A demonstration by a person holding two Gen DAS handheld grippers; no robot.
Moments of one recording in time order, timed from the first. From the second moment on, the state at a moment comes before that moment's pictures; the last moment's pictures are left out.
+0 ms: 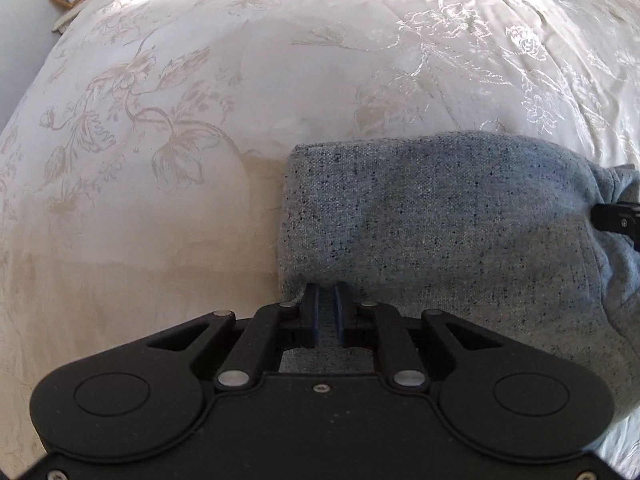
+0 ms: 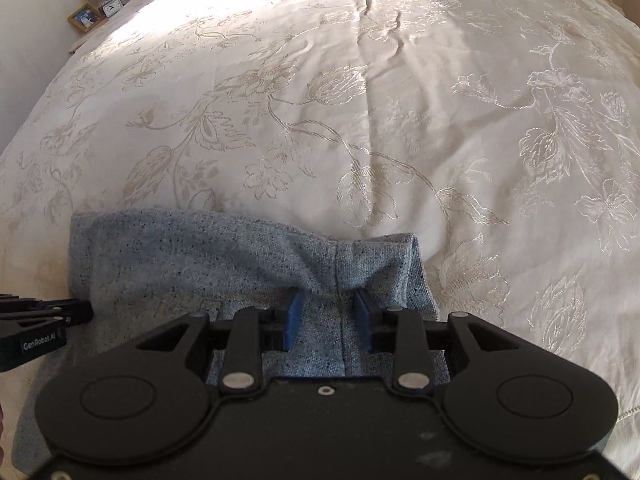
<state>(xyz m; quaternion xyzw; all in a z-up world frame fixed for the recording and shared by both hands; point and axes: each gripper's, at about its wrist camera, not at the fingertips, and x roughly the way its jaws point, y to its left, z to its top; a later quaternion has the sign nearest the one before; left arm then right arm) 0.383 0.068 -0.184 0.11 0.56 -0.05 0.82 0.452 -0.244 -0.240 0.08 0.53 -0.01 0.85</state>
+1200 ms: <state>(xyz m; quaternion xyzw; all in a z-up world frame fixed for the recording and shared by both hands) 0.348 0.091 -0.164 0.06 0.59 -0.09 0.80 0.376 -0.316 -0.230 0.18 0.53 0.00 0.83</state>
